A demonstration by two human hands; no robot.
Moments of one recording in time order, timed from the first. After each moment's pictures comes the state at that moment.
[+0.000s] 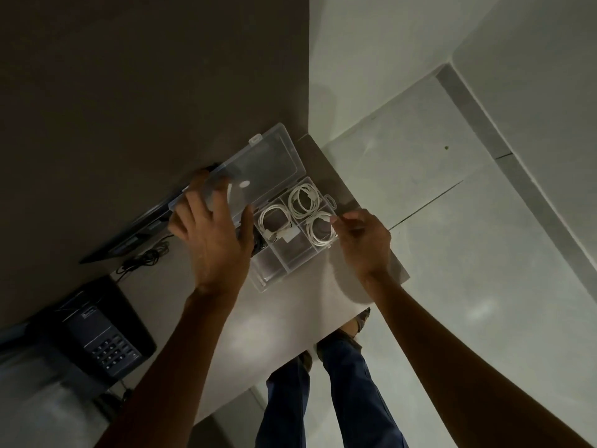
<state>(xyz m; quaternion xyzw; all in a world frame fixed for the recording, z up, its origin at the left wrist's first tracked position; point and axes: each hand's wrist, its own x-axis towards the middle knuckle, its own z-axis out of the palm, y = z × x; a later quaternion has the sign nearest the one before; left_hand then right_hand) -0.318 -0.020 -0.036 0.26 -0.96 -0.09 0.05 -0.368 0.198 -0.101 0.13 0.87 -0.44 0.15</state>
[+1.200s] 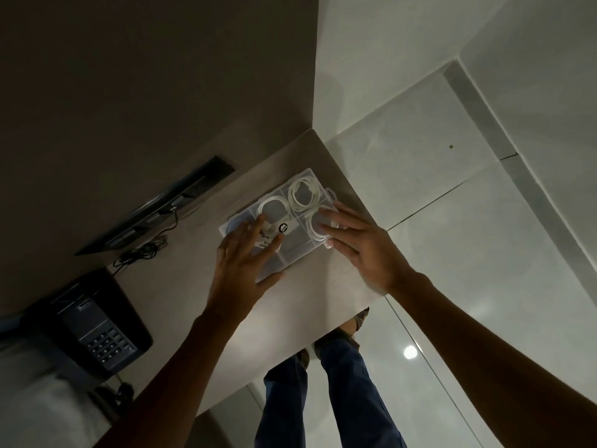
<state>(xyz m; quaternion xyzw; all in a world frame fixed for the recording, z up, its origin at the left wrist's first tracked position) -0.249 -0.020 -0.101 0.02 -0.97 -0.21 -0.10 -0.379 0.236 -0.102 -0.35 0.83 -0.36 0.23</state>
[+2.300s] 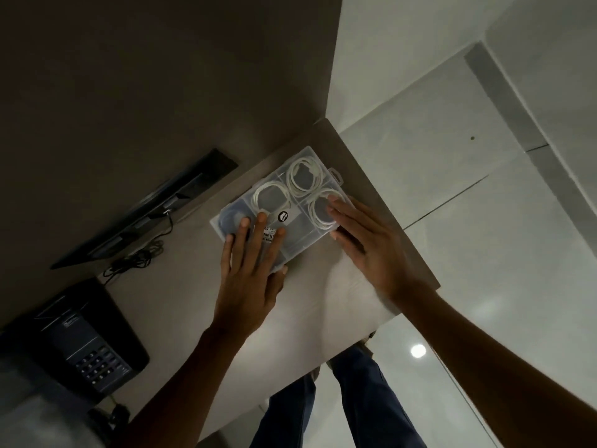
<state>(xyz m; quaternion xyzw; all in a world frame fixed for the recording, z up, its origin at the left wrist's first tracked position) -0.232 -0.028 -0.162 0.01 -0.99 -0.12 -0.05 -0.370 0.211 -0.156 -0.31 0.86 -0.38 0.12</state>
